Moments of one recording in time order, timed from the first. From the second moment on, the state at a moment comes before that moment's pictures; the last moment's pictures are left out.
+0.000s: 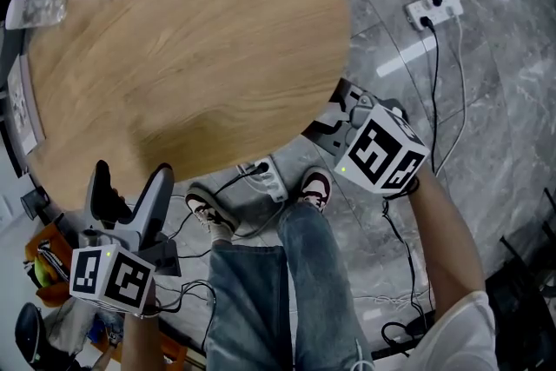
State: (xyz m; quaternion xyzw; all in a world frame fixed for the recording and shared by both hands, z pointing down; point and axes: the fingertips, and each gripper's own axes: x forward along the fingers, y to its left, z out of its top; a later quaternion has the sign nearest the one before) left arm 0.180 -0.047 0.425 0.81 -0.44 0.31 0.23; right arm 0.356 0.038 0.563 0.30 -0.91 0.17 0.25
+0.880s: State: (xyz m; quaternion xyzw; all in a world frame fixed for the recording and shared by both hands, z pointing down) left arm 0.192 -0.052 0.432 0.82 -0.41 0.33 0.23; right arm 0.359 0.043 0.562 0.23 -0.92 0.10 0.29
